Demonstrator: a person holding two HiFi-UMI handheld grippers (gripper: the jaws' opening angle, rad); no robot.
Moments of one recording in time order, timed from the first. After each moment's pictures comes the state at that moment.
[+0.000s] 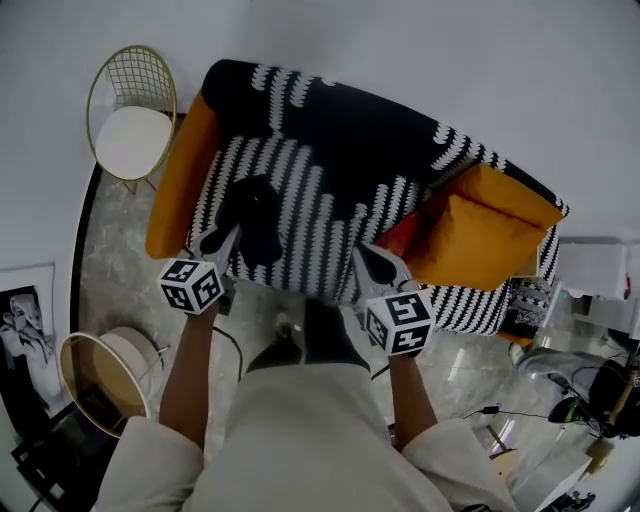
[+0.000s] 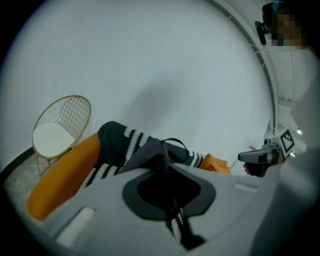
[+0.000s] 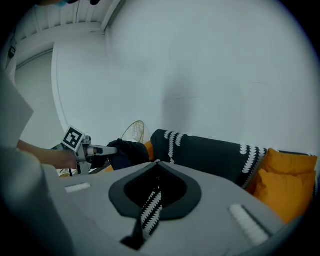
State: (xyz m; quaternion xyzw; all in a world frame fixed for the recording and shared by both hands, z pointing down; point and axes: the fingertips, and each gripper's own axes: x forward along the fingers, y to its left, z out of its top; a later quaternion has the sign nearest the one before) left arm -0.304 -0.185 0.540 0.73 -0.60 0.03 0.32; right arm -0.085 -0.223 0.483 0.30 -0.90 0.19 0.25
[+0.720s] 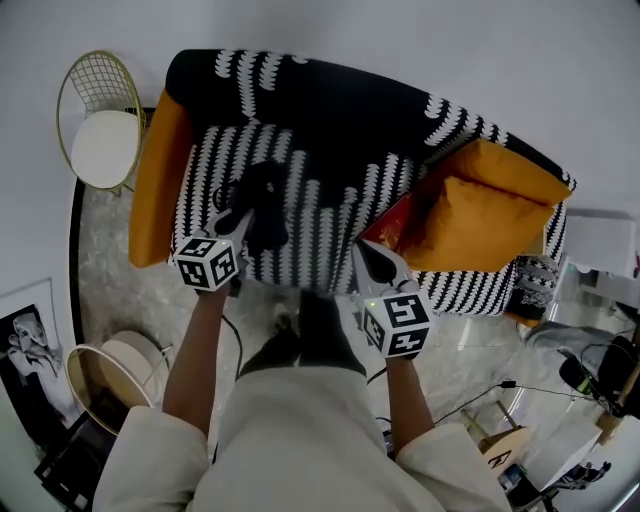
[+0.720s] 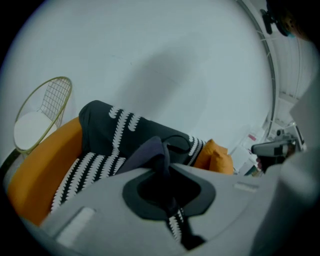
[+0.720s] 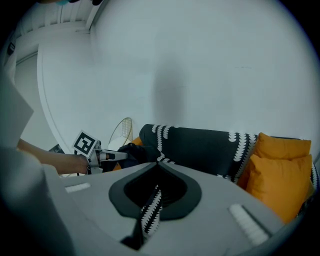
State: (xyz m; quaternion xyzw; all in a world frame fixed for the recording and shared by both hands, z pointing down) left arm -0.229 -0.272 0.630 0.74 -0.56 0.09 0.37; right arm -0.028 -0.266 0.535 0.34 -0.87 0.24 0.26
